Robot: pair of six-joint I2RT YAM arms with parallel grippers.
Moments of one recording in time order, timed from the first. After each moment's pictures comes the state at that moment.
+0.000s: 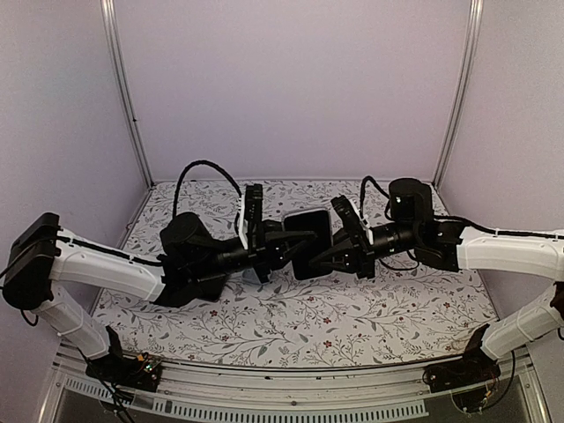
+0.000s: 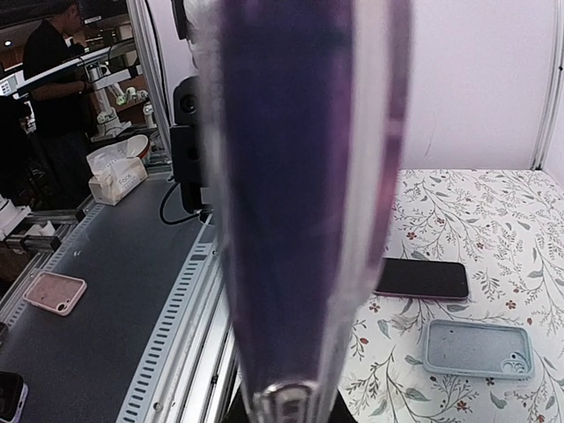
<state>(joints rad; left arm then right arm) -1.08 1.52 0.74 1.08 0.31 -0.24 0.82 1.34 0.85 0.21 -0.90 -0.12</state>
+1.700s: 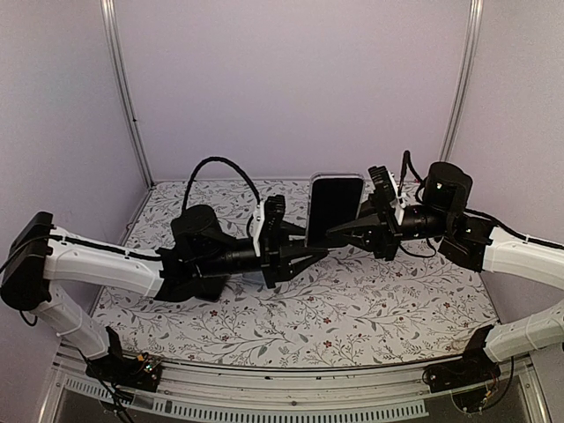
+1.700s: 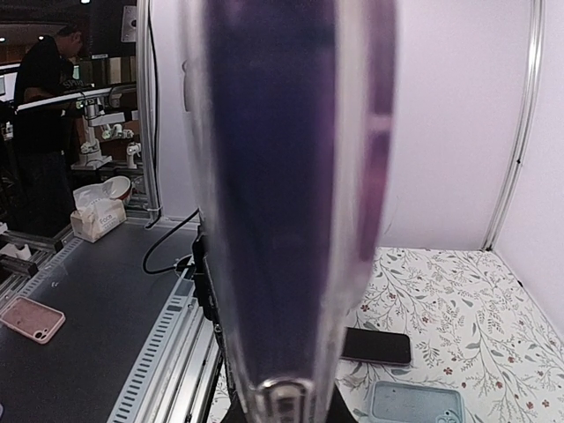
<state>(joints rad) -1.10 1.51 0.82 0.84 0.36 -0.02 0.78 1.17 0.84 0.31 -0.87 -0.07</state>
